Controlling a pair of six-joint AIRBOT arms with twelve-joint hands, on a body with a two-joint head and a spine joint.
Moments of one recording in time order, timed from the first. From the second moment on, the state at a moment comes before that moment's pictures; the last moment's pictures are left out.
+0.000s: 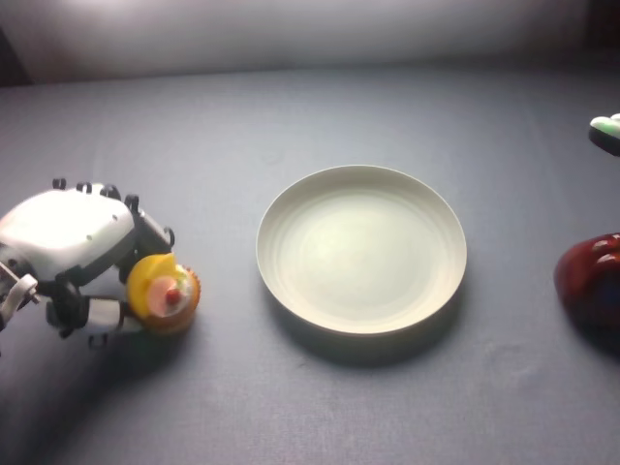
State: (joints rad) left arm 0.84 -1.03 1.15 -0.37 -0.75 1.04; right arm -1.19 -0.90 1.14 0.13 1.35 -0.42
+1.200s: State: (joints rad) left arm 0.93 -0.85 0.92 -0.37 -1.09 1.18; right arm -0.87 -0.94 1.31 -0.34 0.84 -0.32
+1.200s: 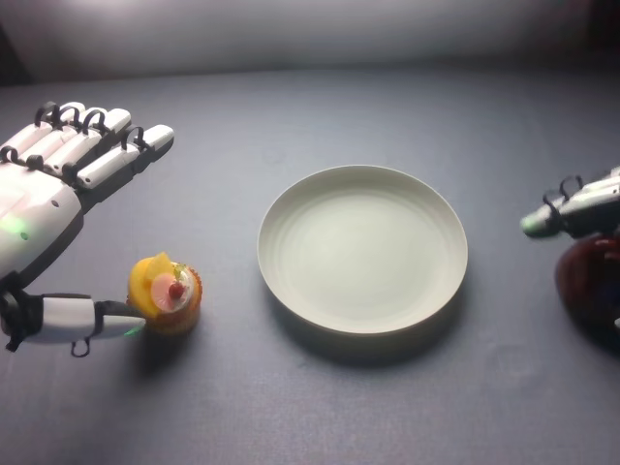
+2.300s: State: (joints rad) left arm 0.95 -0.85 0.91 -0.36 -1.09 1.15; right arm -0.48 -1.33 1.52 -0.61 0.67 -0.25
